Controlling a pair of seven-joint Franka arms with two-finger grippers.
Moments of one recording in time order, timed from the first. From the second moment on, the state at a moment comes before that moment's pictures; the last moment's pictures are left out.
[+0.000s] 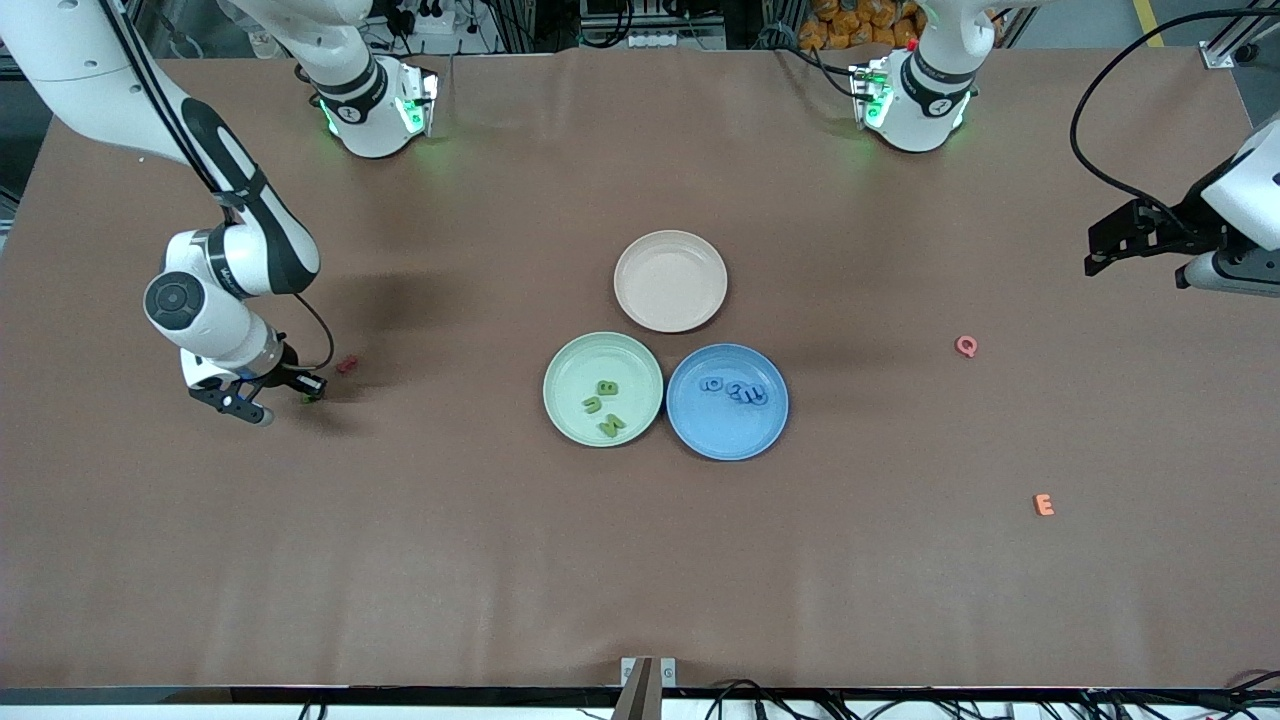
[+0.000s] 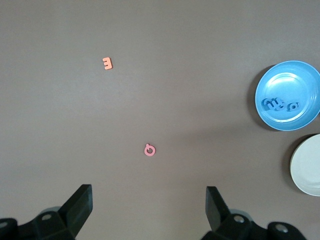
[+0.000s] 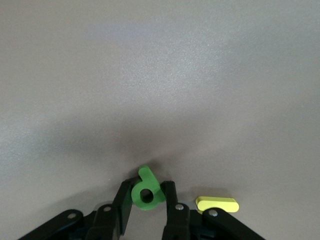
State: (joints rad) left arm 0.03 -0.02 -0.06 -1.65 -0.01 1.64 0.13; right arm -0.28 0.44 0.18 -2.24 -0.30 2.68 0.55
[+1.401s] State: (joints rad) left arm 0.03 -0.02 -0.06 -1.64 -0.01 1.64 0.13; right arm 0.18 0.37 0.24 -2.04 -0.16 2.53 1.23
